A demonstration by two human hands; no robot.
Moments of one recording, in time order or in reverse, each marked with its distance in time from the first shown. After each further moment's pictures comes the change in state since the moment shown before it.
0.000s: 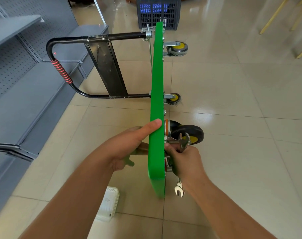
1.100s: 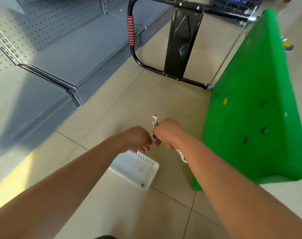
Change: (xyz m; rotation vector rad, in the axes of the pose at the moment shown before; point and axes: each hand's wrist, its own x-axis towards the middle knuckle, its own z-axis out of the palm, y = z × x) left_hand 0.031 -0.208 -0.171 0.265 0.135 -0.052; right_hand 0.001 -0.026 0.250 -0.960 -0.569 0.030
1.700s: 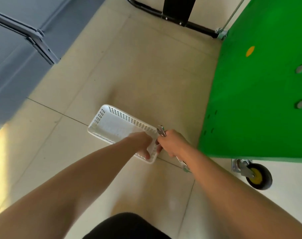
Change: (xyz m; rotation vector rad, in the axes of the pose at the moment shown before) left_hand 0.135 -0.131 0.120 0.840 -0.267 0.122; right_hand 0.054 0.116 0.133 0.215 -0.082 0.229
